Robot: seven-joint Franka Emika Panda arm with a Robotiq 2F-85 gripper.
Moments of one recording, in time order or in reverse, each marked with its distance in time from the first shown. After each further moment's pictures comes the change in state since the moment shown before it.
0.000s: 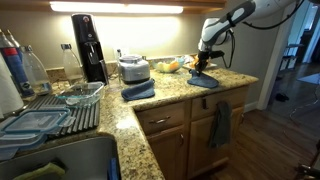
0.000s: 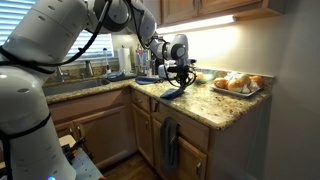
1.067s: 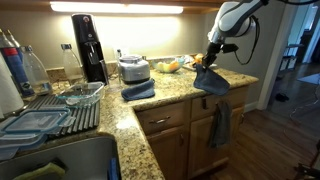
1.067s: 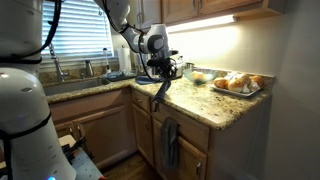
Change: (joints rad) arm 0.041 -0.422 0.044 -0.562 0.020 0.260 0.055
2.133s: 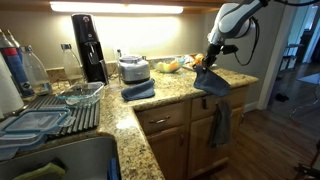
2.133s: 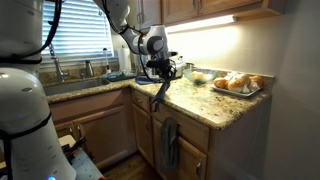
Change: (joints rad) arm 0.003 0.006 0.000 -0.006 -0.004 0.003 -0.001
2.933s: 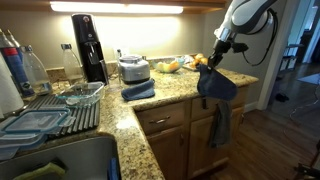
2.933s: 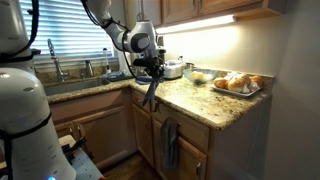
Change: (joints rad) arm 0.020 -0.205 0.048 -0.246 0.099 0.072 -0.059
